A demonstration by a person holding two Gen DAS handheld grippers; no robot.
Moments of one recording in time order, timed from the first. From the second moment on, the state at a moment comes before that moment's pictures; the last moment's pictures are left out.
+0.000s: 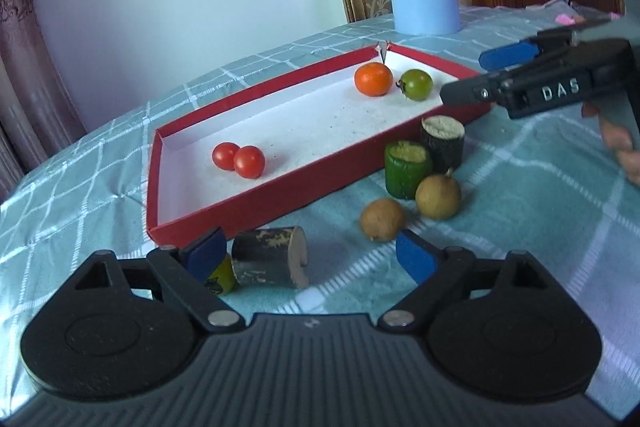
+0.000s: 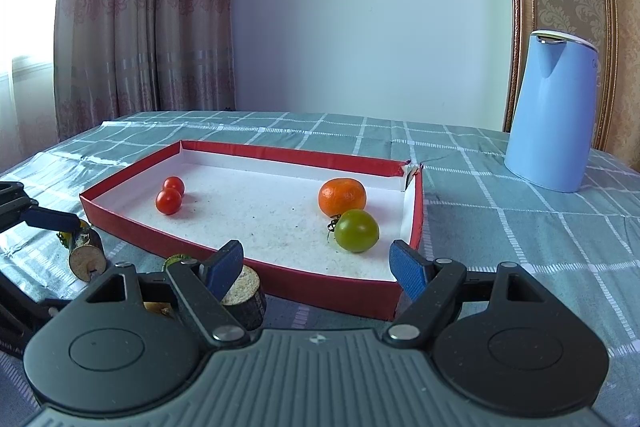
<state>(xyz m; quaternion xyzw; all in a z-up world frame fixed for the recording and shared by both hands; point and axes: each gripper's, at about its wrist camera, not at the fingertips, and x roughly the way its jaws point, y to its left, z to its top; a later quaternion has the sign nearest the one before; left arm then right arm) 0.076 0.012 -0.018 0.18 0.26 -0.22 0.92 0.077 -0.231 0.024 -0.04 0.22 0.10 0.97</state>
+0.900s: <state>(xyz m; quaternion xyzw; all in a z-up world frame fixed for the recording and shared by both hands) 0.077 -0.003 -0.028 0.26 0.24 -0.14 0.93 0.079 -0.232 0.024 -0.03 0.23 0.09 0.97</state>
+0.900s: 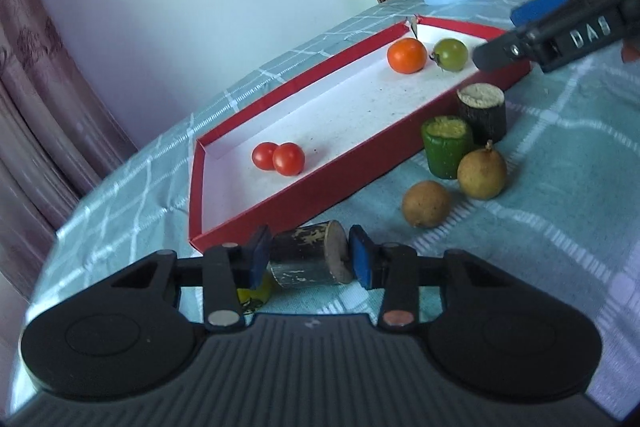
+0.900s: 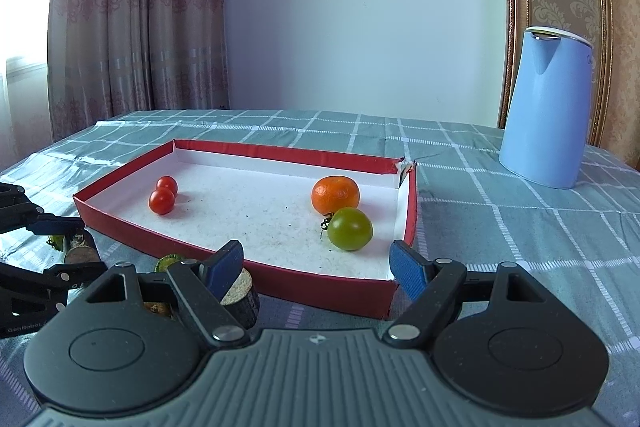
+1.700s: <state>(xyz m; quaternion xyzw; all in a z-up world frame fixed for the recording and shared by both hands) 0.093 0.041 -0.019 0.06 0.30 -0.18 0.93 0.061 -0.206 0.019 -0.10 0.24 0.17 0.95</state>
